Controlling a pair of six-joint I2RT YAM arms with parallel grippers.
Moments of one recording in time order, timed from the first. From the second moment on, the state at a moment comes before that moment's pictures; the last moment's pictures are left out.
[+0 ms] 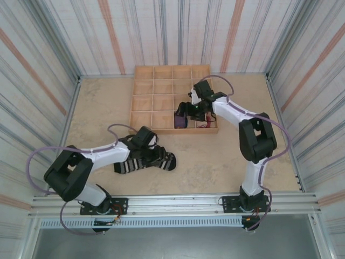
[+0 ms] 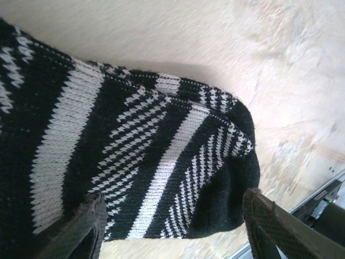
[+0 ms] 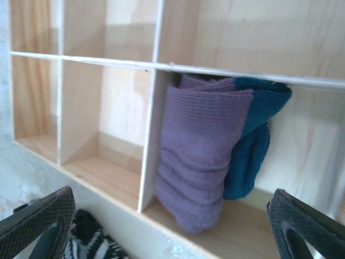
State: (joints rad) left arm -0.69 1.50 0.70 -0.27 0.41 -0.90; right arm 0.43 1.89 1.45 -0.57 -0.39 0.46
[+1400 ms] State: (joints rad) left arm -0.50 1.40 0.66 -0.43 0.41 -0.58; right arm 0.91 0.99 0.61 -0.47 0.05 0.78
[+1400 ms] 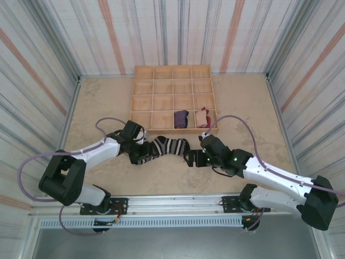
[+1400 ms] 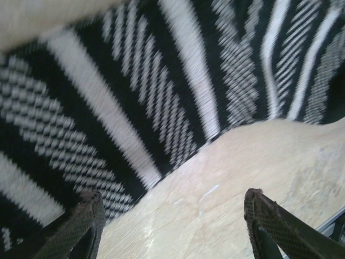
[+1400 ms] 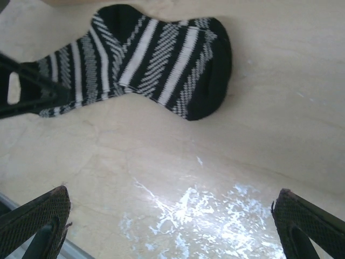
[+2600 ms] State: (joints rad) left arm -0.73 0.88 0.61 -0.58 0.26 -1.06; right arm 1.37 1.24 0.69 -0.47 0.39 0.66
